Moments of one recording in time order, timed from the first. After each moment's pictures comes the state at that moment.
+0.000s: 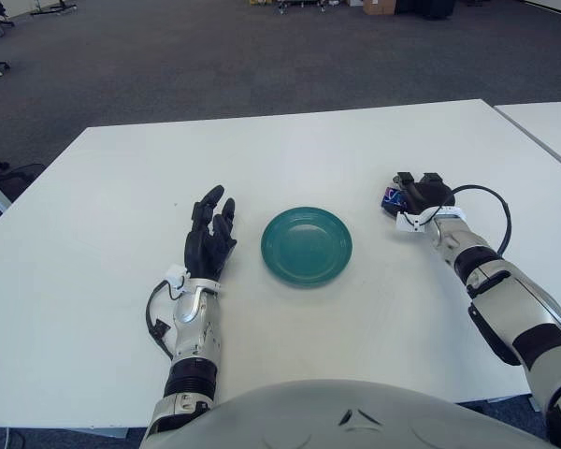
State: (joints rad) left arm 0.04 -0.12 0.17 0.44 -0.33 -0.54 -0.30; right arm -0.69 -0.40 0.59 1.23 -0.81 -0.11 -0.38
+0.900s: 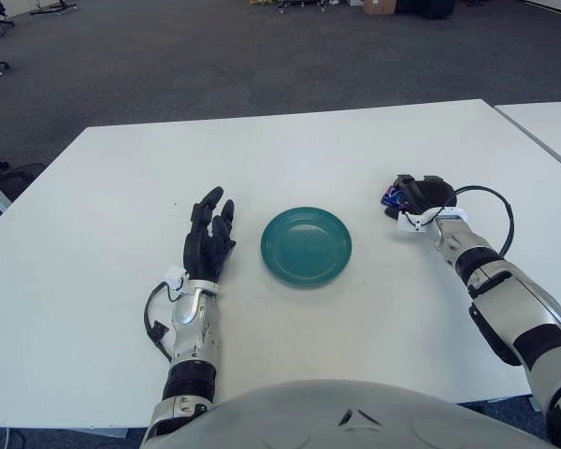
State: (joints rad) left arm 0.04 -0.12 0.18 0.43 -0.32 -0.52 -0.30; right arm -0.69 -0.40 0.58 1.24 -0.80 -0.16 -0.44
